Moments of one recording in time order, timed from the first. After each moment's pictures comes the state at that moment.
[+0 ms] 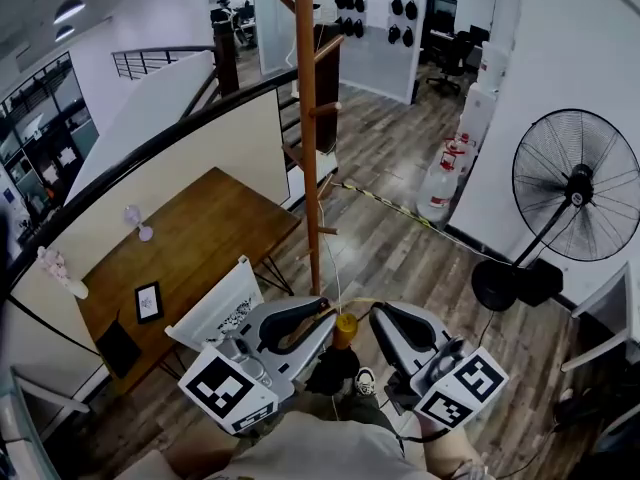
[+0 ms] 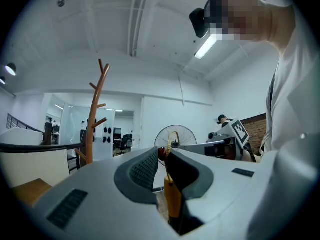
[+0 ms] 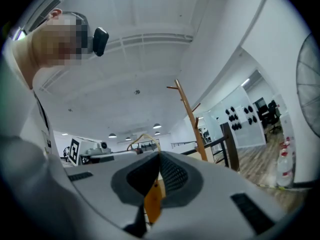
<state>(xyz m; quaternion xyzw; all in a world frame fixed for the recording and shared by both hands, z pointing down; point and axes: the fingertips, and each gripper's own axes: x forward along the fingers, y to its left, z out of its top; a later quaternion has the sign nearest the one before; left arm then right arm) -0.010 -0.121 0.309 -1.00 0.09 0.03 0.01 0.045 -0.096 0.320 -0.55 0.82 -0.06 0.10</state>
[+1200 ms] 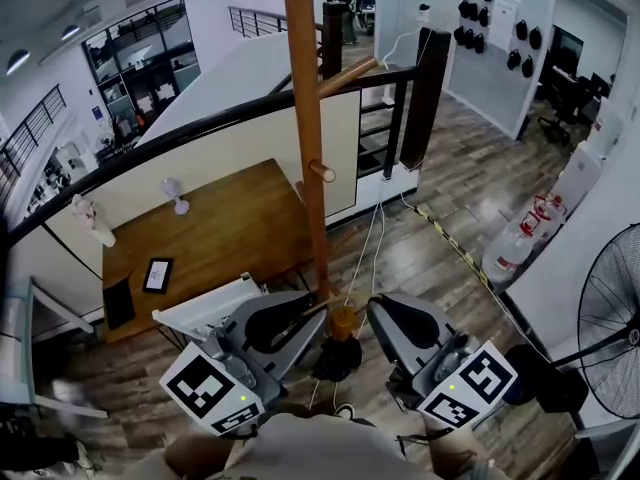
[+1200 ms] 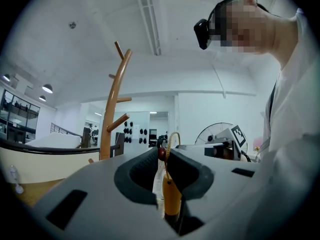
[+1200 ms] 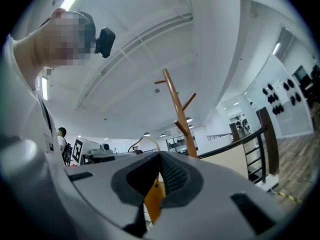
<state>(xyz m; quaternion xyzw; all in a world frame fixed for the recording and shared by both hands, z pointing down) 0.138 -0.296 0.290 -0.95 0.31 0.03 -0.01 0.204 -0.296 0.297 -0.34 0.93 -0.08 0.10</state>
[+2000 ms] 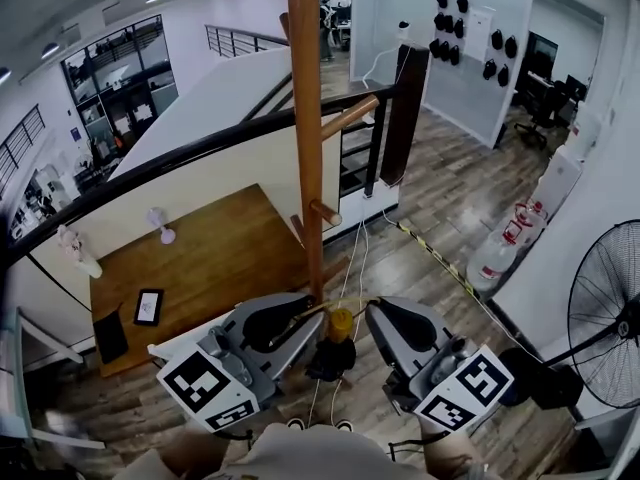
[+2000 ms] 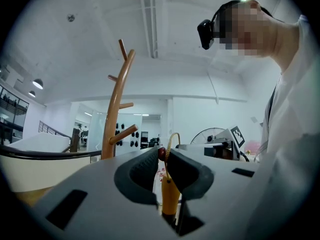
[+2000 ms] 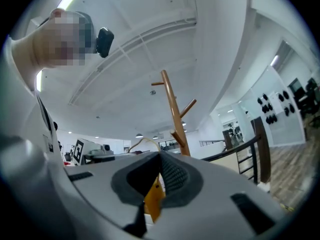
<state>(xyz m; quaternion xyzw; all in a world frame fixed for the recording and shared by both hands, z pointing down) 0.123 -0.335 0.260 -0.96 0.26 0.05 0.00 0.191 -0.328 0.265 -0.39 0.92 -0.05 0.10</state>
